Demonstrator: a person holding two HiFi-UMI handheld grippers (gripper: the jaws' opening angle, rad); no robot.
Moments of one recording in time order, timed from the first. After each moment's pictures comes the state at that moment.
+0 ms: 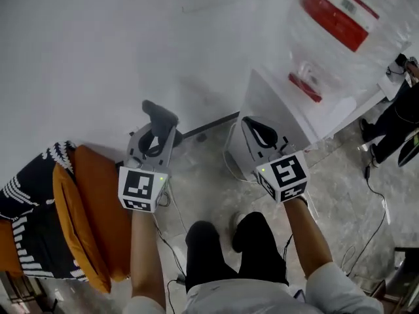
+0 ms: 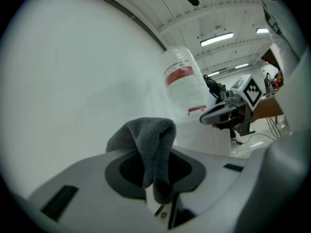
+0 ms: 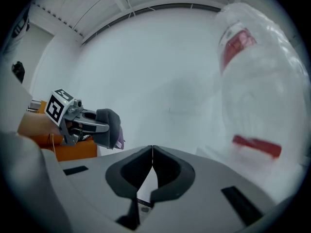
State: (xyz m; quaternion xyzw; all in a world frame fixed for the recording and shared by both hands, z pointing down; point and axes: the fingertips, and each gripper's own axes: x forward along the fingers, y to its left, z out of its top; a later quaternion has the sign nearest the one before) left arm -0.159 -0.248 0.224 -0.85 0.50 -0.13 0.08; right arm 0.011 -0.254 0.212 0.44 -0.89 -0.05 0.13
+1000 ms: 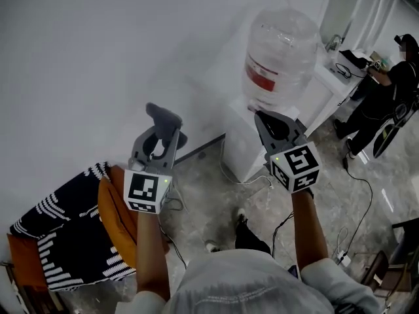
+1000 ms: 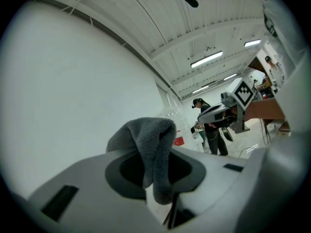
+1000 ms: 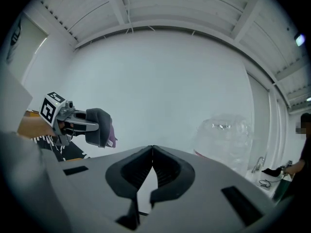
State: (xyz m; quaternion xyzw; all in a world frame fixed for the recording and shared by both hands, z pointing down) left arm -0.154 -0.103 -0.121 -0.87 0.47 -0.09 0.14; right arm 0.044 -0.106 -0.133 0.51 -0.85 -0.08 0.10
